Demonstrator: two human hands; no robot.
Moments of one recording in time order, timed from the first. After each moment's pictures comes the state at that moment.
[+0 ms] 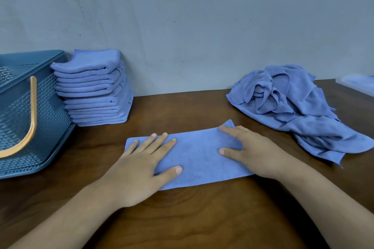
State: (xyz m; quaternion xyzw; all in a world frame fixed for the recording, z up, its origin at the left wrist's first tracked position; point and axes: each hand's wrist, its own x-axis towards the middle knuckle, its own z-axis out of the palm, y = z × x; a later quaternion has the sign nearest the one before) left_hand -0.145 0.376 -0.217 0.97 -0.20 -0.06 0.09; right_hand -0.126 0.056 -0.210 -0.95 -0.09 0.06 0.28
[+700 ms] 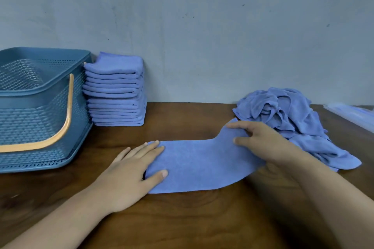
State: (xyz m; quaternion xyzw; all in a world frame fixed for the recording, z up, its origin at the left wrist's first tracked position) left_hand -0.149 0.456 -0.228 0.97 -0.19 -0.01 0.17; right_hand -0.120 0.098 -0.152 -0.95 -0.02 0.02 0.32
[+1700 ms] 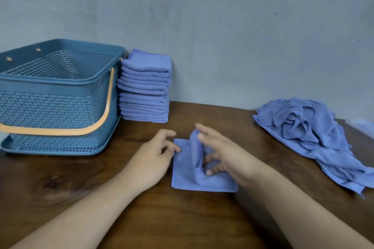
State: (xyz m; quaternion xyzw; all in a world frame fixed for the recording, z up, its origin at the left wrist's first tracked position) left_hand -0.140 0.468 -0.226 0.87 -0.07 0.03 0.49; right_hand -0.138 0.246 -0.168 -0.78 -0.05 0.17 0.59
